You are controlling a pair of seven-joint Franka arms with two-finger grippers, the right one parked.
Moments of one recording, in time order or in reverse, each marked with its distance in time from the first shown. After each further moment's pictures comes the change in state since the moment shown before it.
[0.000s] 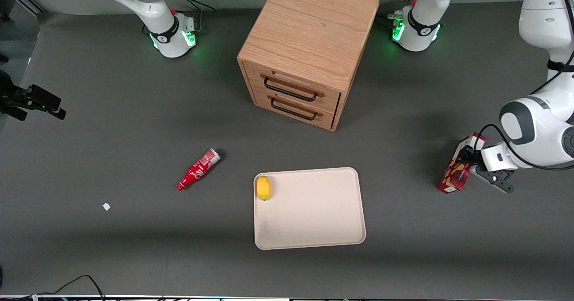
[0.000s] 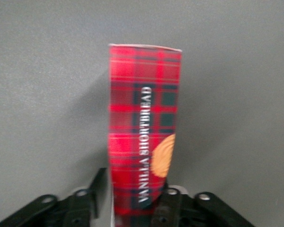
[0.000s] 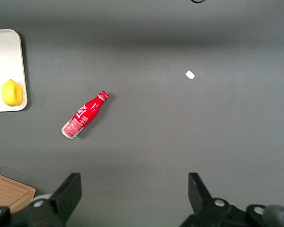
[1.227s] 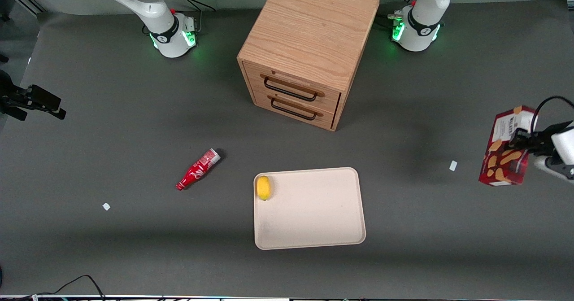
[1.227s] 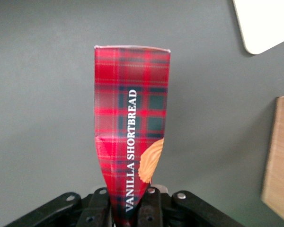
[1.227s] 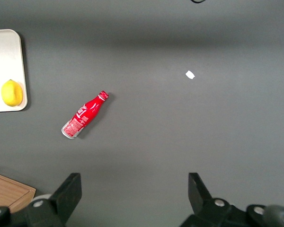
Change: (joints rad) arm -0.001 -0.193 -0.032 0.455 0.125 -0.701 -0.380
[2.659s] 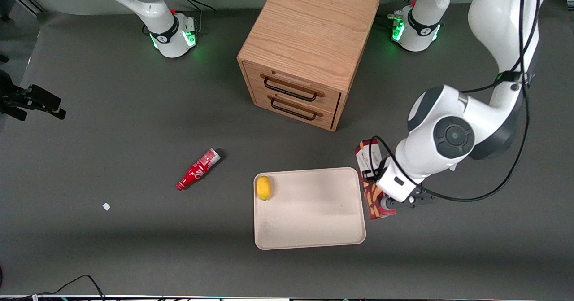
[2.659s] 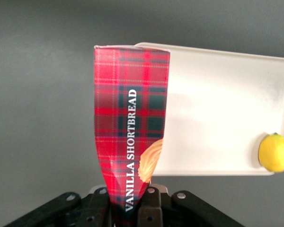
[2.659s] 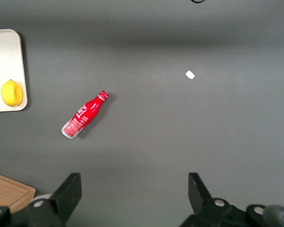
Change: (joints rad) arm -0.027 0.378 -0.641 0.119 0.356 0.445 -1.137
